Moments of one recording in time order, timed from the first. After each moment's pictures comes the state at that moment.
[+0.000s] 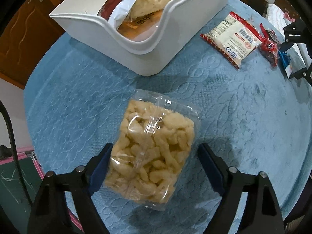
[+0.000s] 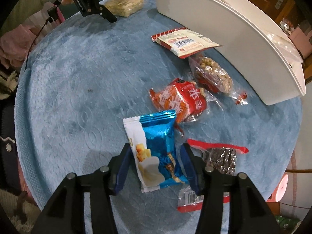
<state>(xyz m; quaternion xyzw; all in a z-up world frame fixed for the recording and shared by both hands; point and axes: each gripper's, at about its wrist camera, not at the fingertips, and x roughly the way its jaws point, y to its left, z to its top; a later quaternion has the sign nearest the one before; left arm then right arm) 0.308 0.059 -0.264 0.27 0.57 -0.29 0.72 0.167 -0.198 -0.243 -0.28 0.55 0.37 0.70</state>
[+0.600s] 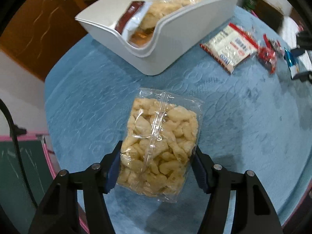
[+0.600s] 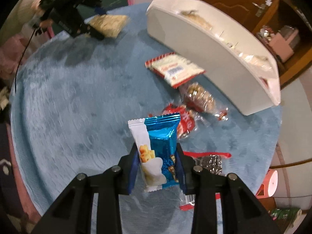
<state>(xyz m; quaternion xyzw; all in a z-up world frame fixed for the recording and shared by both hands) 0.249 0.053 -0.233 0.25 0.54 -0.21 0.77 0.139 -0.173 -0.193 -0.27 0.50 0.31 0.77</state>
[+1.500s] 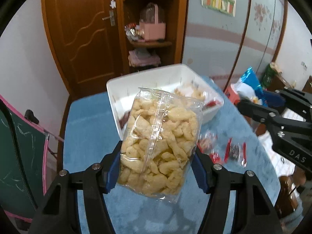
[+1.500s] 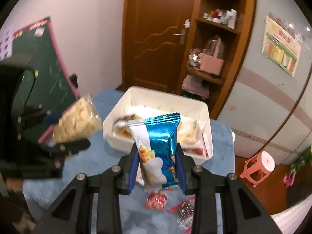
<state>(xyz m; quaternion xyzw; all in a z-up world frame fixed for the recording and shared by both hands) 0.218 0.001 -0.056 0.06 0.41 -0.15 0.90 0.170 -0.169 -0.015 -0.08 0.36 0.13 0.92</state>
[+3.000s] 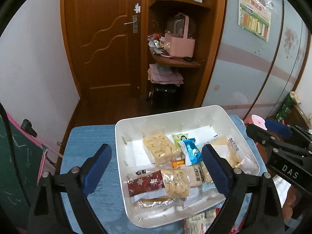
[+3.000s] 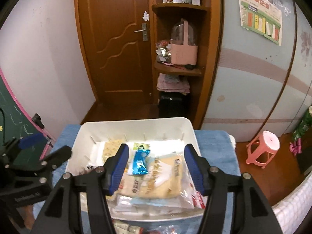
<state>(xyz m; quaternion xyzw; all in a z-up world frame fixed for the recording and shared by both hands) 0.381 -0.005 -0.077 0.01 0.39 -0.08 0.92 0.332 -0.201 -0.050 0.02 0.38 0.03 0.92</state>
